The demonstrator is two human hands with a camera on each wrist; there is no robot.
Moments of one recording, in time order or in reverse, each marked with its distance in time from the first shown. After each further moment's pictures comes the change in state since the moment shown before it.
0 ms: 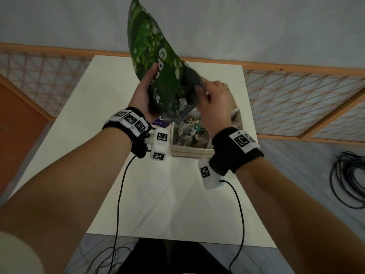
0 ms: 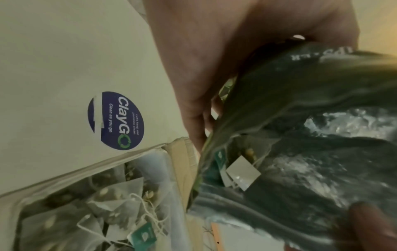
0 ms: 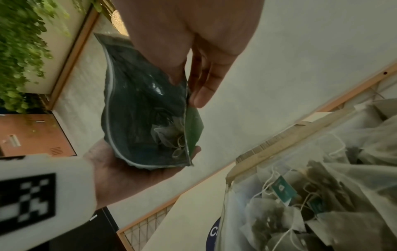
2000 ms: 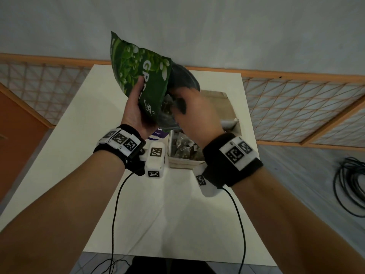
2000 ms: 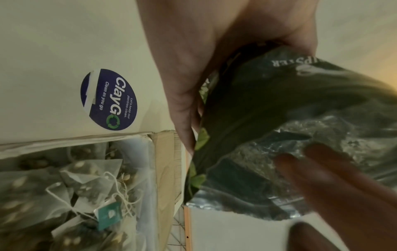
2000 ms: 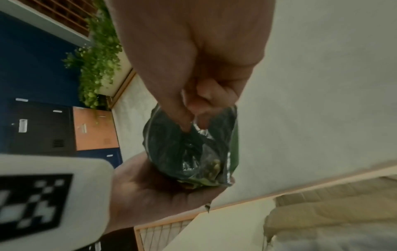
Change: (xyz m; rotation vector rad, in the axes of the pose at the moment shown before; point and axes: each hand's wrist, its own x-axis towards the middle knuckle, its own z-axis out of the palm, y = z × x) left_hand -0.006 0.000 0.004 -0.075 0.091 0.057; right_hand 0.012 -0.039 -0.002 -0.192 -0.306 -0.109
